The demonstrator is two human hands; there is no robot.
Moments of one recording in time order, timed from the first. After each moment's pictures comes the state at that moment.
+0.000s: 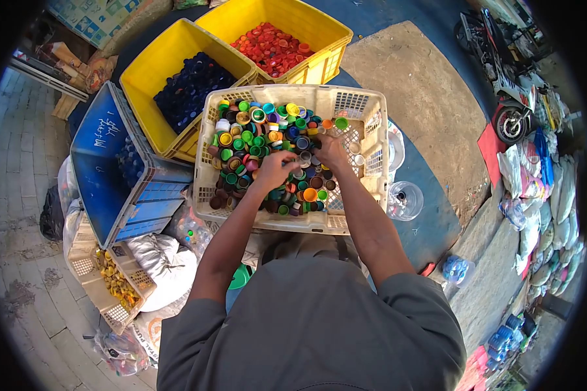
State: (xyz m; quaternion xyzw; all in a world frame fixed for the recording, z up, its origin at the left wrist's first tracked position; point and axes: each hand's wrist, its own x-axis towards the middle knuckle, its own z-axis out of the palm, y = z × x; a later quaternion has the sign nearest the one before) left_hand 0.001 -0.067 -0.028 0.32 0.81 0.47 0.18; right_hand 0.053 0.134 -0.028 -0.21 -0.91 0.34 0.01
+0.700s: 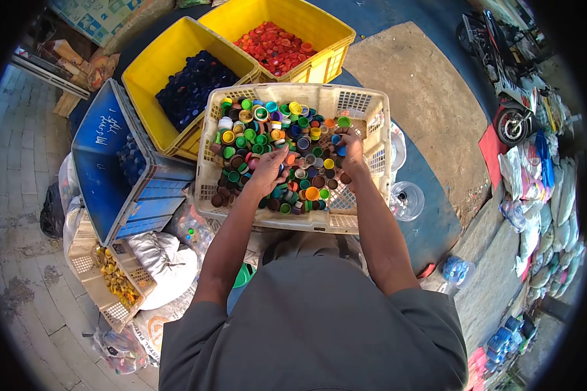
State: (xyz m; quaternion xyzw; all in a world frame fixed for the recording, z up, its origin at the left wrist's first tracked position) left_hand 0.008 -0.079 0.032 -0.05 0.52 0.71 0.46; right_hand 0.066 0.150 0.003 -0.36 -0.41 0.83 0.09
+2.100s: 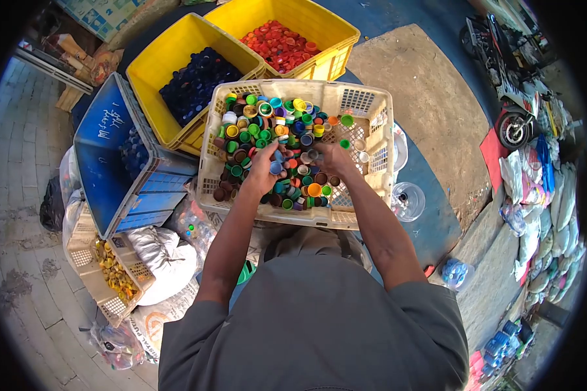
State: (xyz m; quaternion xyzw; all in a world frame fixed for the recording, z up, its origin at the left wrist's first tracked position) left_hand 0.009 -0.094 0.034 -0.13 0.43 0.79 0.43; right_hand 0.075 0.127 -0.018 -0.06 -0.94 0.34 -0.06
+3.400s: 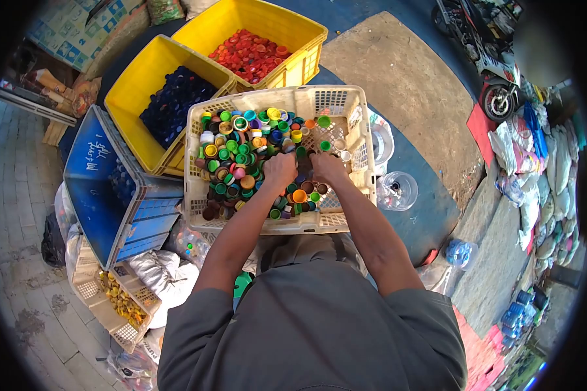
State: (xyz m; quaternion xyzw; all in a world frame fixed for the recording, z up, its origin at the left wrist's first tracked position) left_hand 0.014 -0.005 0.008 0.32 0.91 0.11 0.23; right_hand 0.093 0.136 -0.005 -0.15 -0.95 0.16 -0.23
